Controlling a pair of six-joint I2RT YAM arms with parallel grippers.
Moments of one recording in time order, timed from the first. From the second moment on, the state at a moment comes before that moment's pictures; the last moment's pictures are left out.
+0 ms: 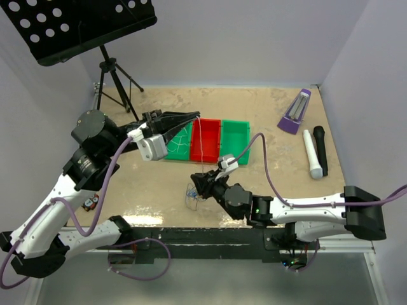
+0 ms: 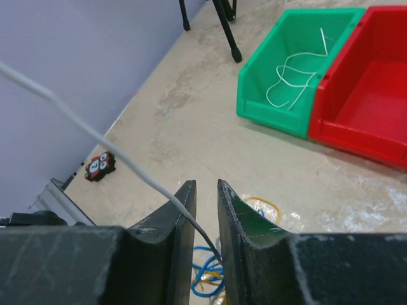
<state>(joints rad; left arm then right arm) -0.75 0.99 1.38 -0.12 0.60 0.62 1.38 1.19 0.61 0.51 0.72 0.53</state>
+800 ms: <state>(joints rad) -0.75 1.16 1.63 -0.03 0.38 0.78 1.37 1.46 0.48 0.76 0.70 0.80</state>
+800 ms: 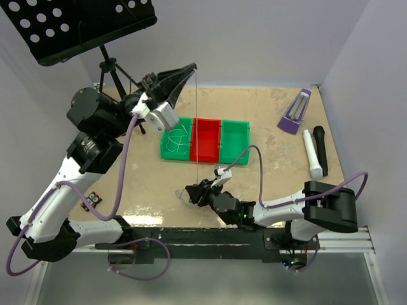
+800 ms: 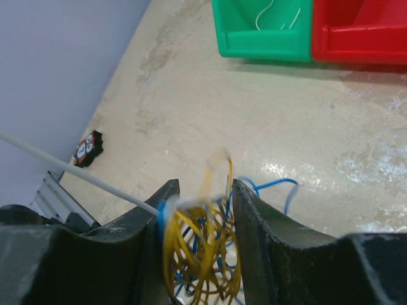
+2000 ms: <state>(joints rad) -0.75 1.01 1.40 0.11 0.31 0.93 1.38 1.02 0.42 0.33 0.74 0.80</state>
